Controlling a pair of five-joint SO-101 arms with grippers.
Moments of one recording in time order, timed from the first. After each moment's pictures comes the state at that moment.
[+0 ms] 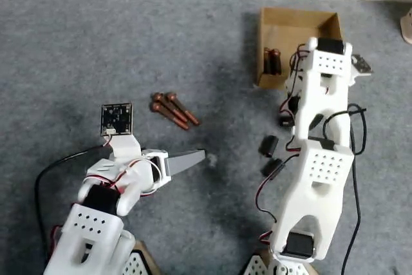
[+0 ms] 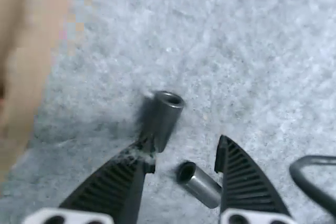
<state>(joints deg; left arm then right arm) 8.8 -68.4 81.5 44.5 22.9 8.1 42.4 -41.0 99.6 -53.7</state>
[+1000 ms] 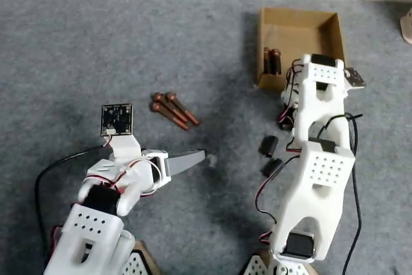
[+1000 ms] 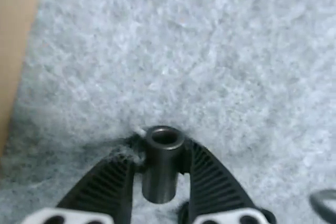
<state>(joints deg) 8.8 -68.4 81.6 44.5 22.9 7.8 41.4 -25.4 86.4 -54.2</state>
